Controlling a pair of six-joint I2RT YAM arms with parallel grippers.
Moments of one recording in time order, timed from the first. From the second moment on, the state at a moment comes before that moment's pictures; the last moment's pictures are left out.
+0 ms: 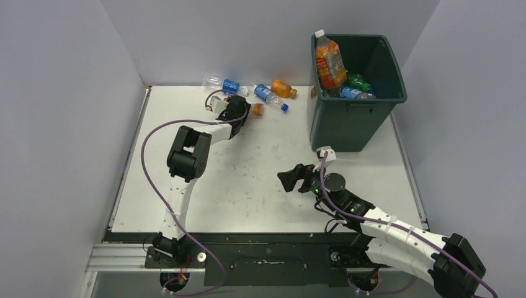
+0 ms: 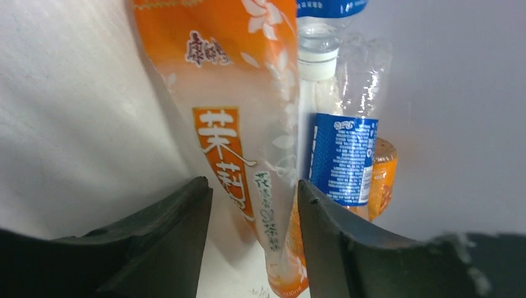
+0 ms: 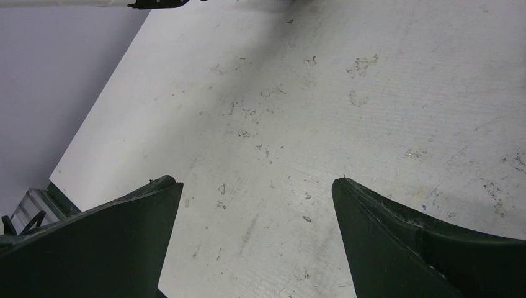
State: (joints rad) left arm -0.40 2.38 1.69 0.16 -0.40 -1.44; right arm 0.80 0.88 0.35 0.32 0.16 0.56
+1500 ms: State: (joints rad) left arm -0.54 0.77 0.67 0.27 0.73 -0.34; right arm 0.81 0.87 0.87 0.12 -0.28 0.38
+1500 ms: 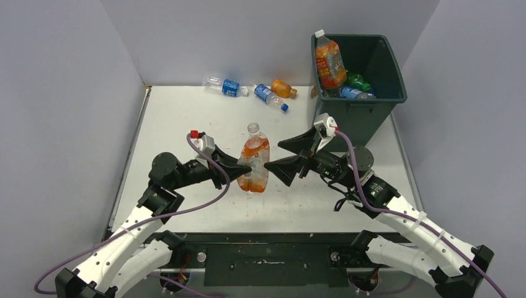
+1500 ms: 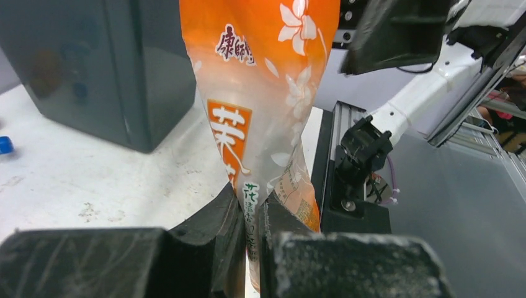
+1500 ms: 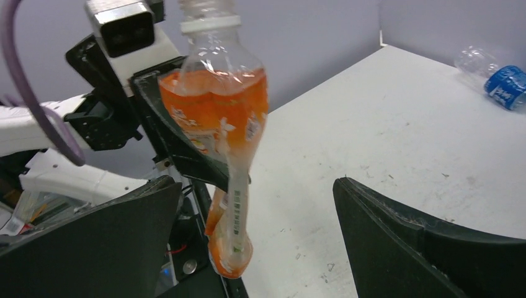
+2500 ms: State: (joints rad) left arm -0.68 0.78 0.63 0.16 0.72 -0.15; right arm 0.81 0.97 1.12 -0.04 -0.37 0.30
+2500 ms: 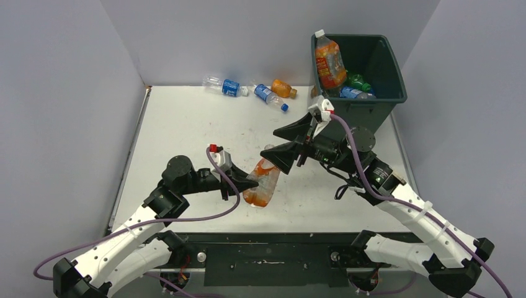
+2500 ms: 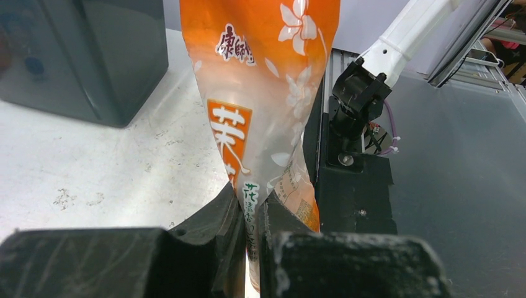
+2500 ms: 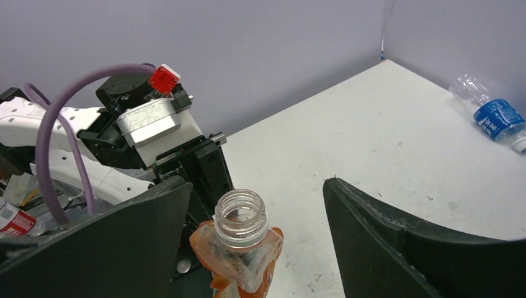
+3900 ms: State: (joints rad) left arm -0.68 0.83 0.62 0.20 0.71 -0.23; right arm 0.81 0.92 0.81 0.41 -0.37 0.52
